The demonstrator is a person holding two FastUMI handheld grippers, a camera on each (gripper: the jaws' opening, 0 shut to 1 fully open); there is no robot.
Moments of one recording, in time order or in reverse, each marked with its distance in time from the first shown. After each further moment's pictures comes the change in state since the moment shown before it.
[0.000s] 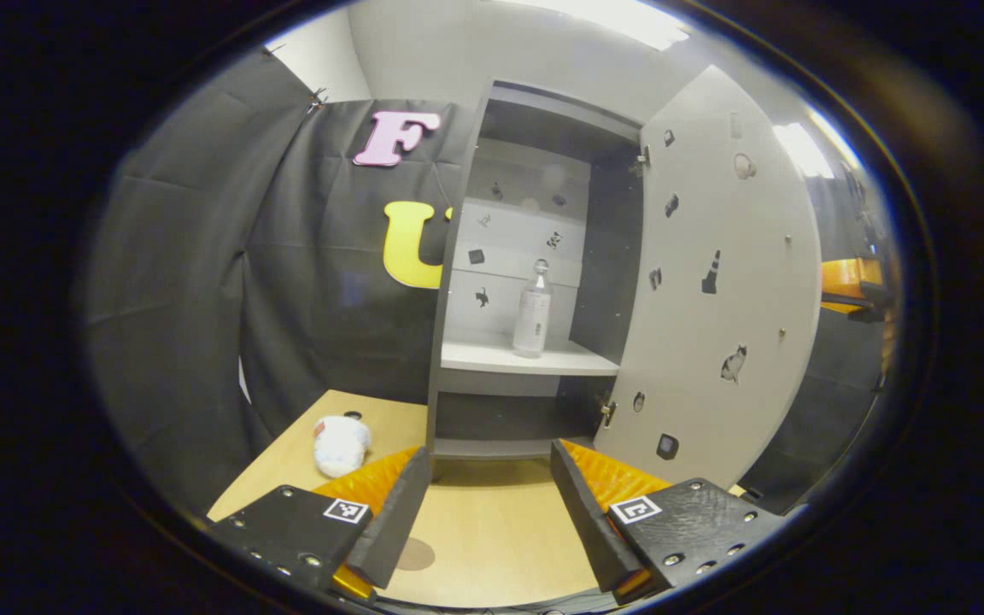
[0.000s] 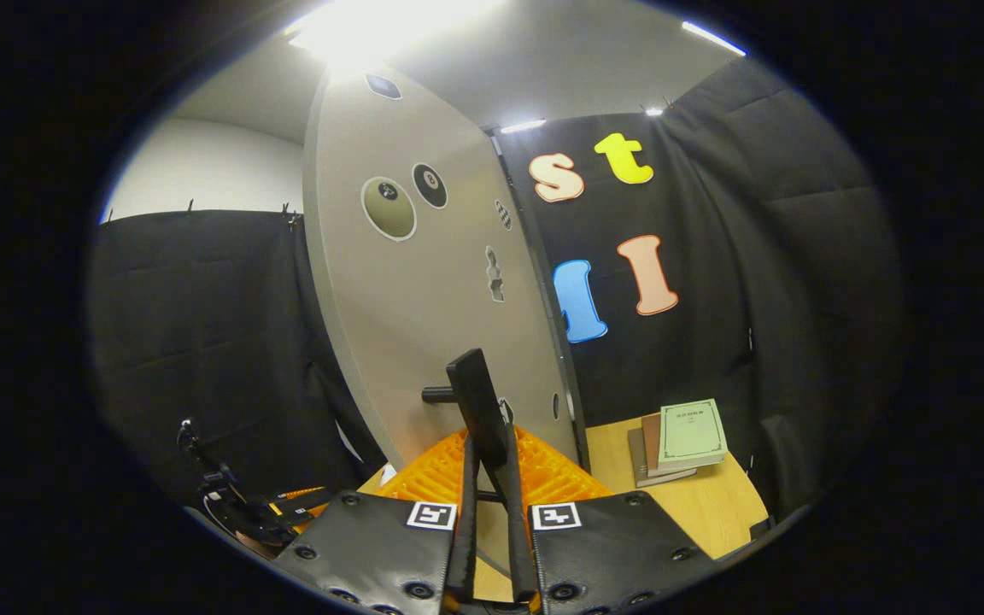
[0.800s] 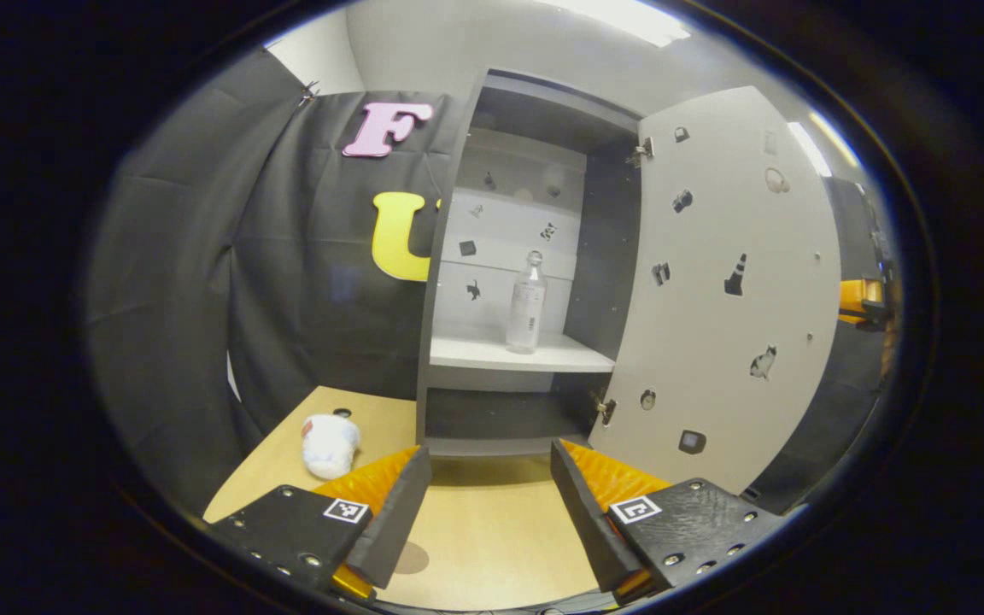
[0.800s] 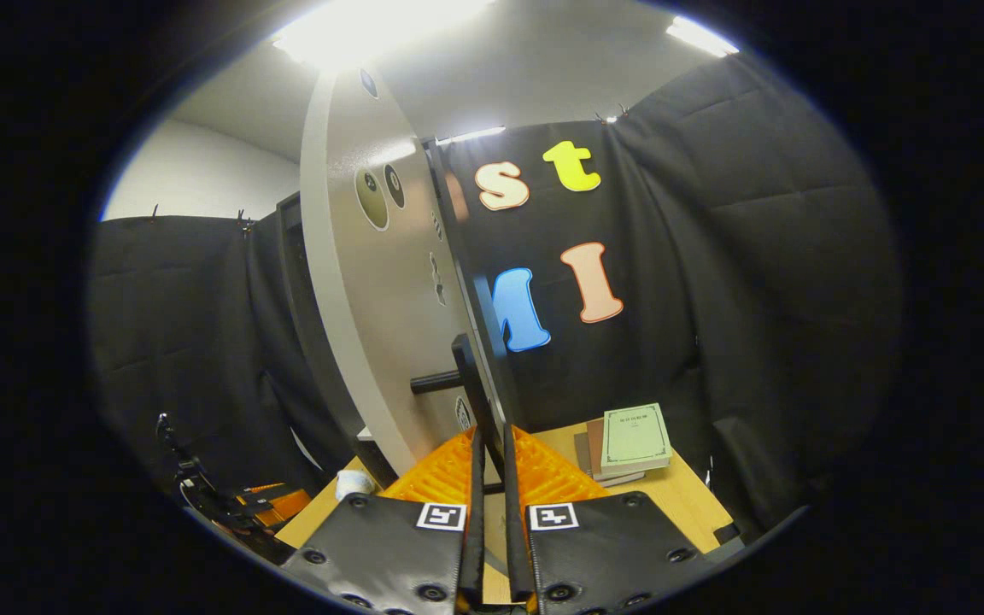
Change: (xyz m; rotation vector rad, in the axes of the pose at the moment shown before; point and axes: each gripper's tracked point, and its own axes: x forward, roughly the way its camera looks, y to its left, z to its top) left arm 0.020 0.001 0.003 0.008 0.011 -0.025; right arm -0.012 -0.042 -0.001 0.009 -0.010 -0.151
